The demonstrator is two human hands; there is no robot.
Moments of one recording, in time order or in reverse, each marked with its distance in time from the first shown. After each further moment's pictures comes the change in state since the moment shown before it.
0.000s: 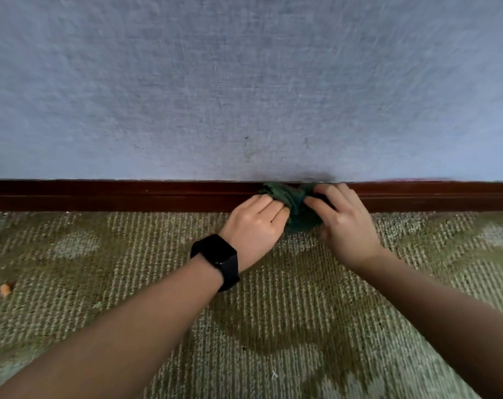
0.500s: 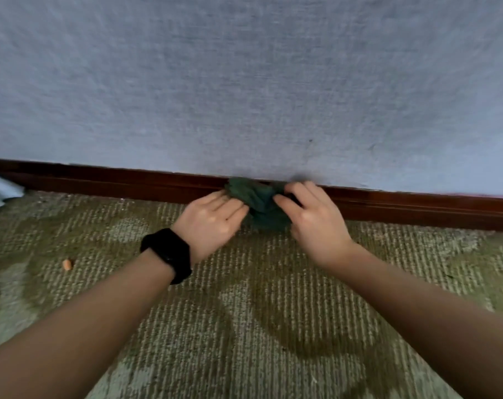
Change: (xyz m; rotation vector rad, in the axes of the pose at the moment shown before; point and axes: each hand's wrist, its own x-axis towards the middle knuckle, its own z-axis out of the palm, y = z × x) left_hand -0.075 -0.086 -0.056 0.149 -0.132 0.029; right_hand 0.054 -0.086 0.022 0.089 -0.184 -0.090
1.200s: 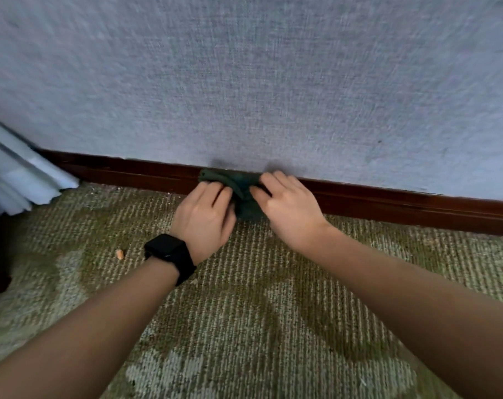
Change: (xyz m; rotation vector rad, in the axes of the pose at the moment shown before) left_hand -0.055 -0.032 -0.020 -0.028 -0.051 -0.519; right_hand 0.065 -0.076 0.019 -0.125 -0.115 -0.161
